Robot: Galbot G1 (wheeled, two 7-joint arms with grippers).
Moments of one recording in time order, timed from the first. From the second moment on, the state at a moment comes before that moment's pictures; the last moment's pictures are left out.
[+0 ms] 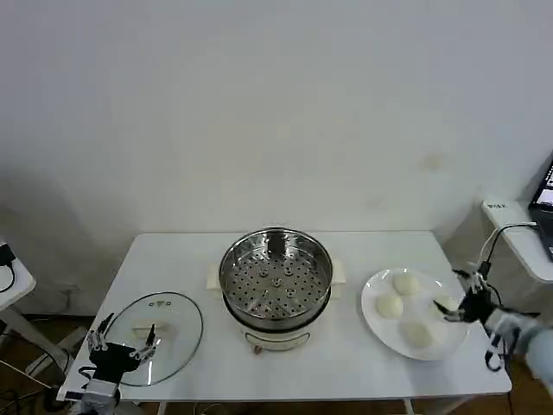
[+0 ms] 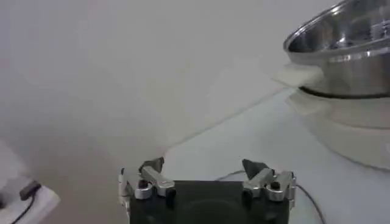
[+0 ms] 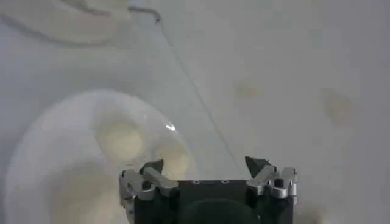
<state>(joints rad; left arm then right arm) 1.71 -1.32 -0.78 -2.20 0.22 0.28 0.09 -1.10 0.56 0.54 1.64 -0.30 -0.03 -0.74</state>
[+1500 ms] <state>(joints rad) 1.72 -1.34 -0.87 -2.18 0.28 0.29 0.14 -0.17 0.84 -0.40 0.88 -0.47 0.10 -1.05</state>
